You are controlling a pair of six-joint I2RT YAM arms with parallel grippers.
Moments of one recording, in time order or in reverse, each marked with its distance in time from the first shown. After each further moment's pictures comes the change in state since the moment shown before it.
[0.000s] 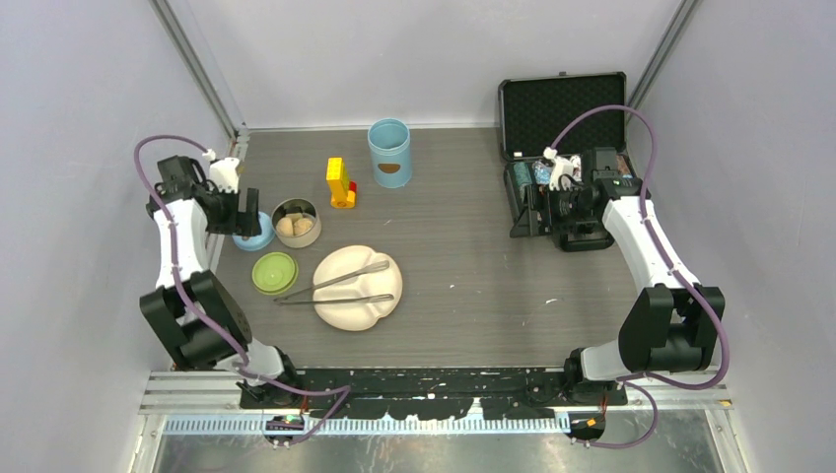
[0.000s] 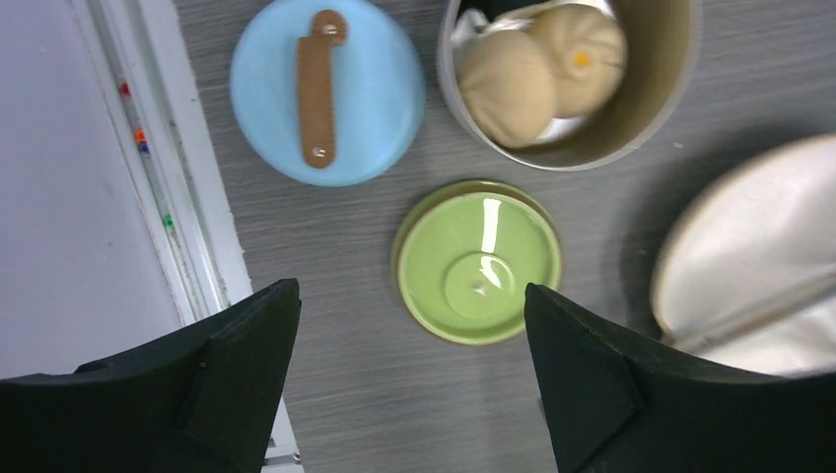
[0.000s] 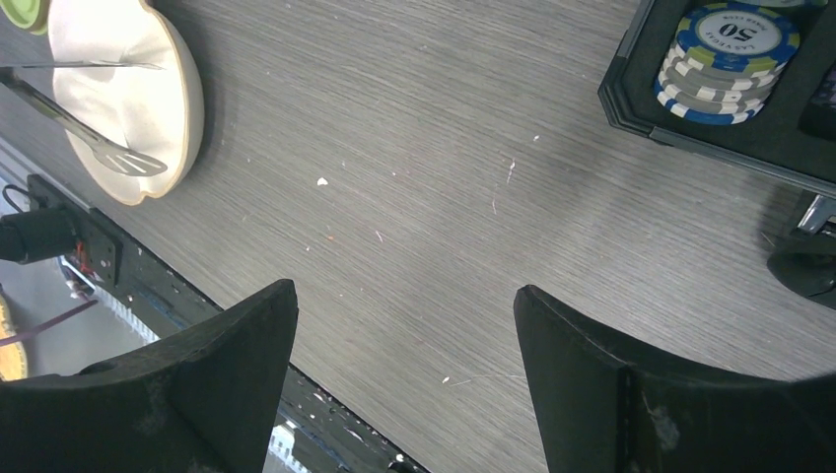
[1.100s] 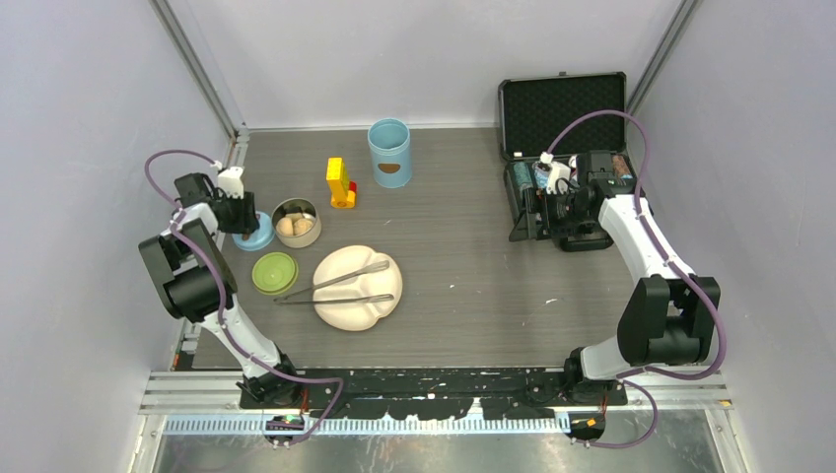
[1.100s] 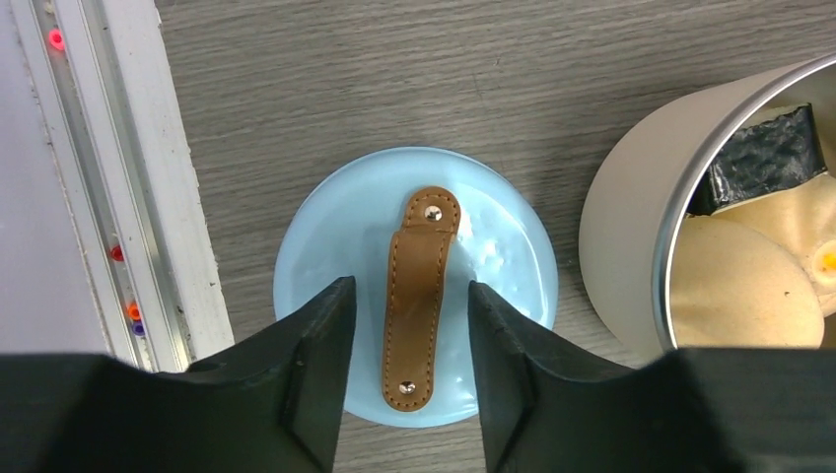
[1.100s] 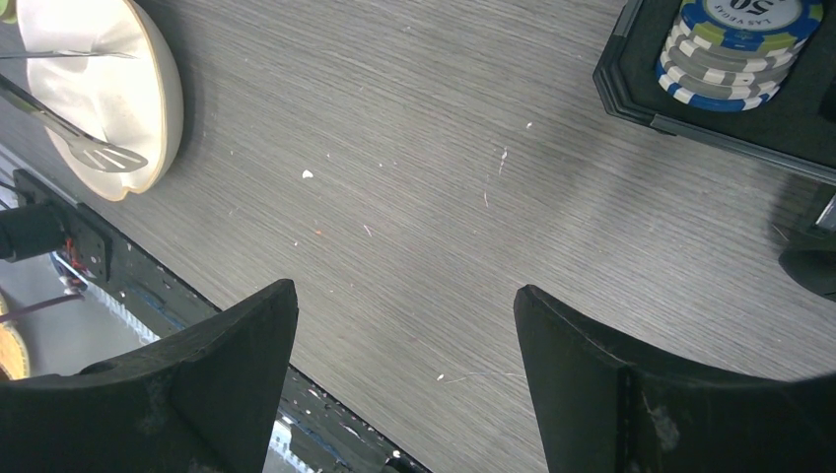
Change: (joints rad) left arm 0.060 0.377 -0.116 0.594 0.084 -0.018; right arm 0.004 0.037 -0.015 0.008 0.015 -0.004
